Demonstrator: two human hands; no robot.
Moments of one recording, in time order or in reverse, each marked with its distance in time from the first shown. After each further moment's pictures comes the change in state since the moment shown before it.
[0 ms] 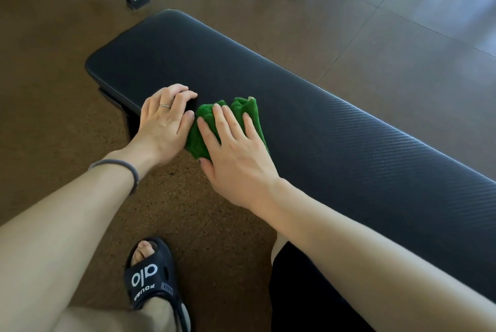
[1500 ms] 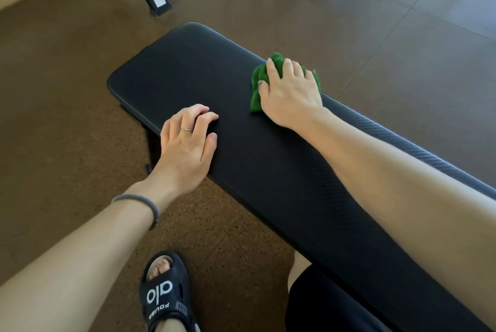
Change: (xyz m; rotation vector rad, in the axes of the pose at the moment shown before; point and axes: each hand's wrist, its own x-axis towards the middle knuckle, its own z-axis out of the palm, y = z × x) left_hand 0.000 0.006 0.004 0.016 0.035 -0.060; right_hand 0.141 0.108 -0.011 0.078 -0.058 0.290
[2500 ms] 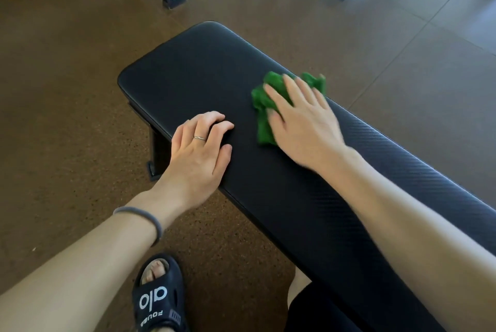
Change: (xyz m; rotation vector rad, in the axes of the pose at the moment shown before) left_hand 0.000 0.001 -0.004 -0.043 -0.022 0.012; right_hand -0.030 -0.006 0.010 -0.002 0.157 -0.249
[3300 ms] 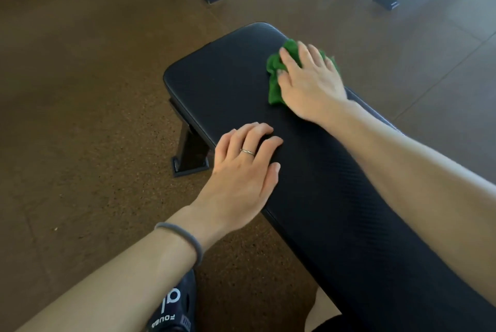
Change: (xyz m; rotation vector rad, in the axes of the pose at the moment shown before) left_hand -0.003 -0.005 0.003 0.068 0.021 0.016; right_hand 0.133 -0.038 0.015 -0.028 -0.084 -0.032
